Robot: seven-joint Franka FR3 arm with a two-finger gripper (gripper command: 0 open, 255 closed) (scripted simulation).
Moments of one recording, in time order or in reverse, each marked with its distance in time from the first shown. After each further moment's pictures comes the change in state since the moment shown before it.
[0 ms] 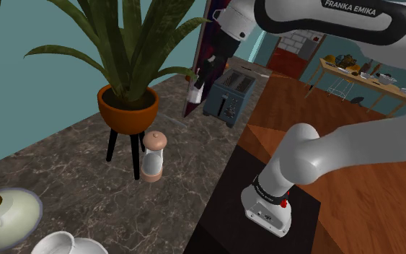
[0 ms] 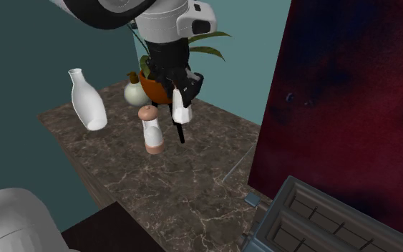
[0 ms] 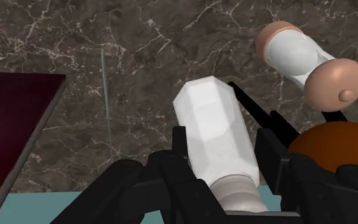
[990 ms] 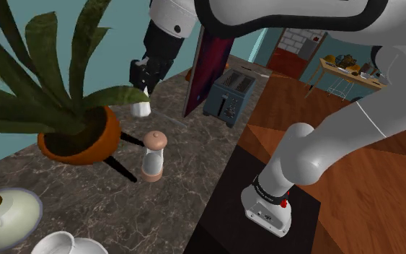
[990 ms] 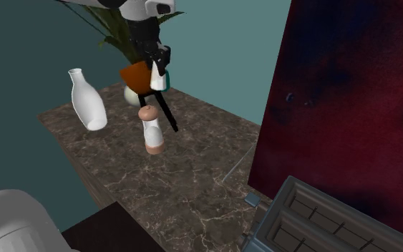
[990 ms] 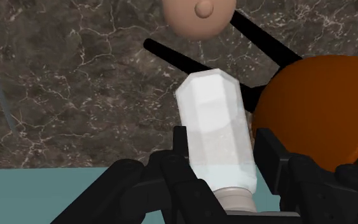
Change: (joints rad) arm 0.055 0.353 0.311 0.272 0.033 0.135 0.334
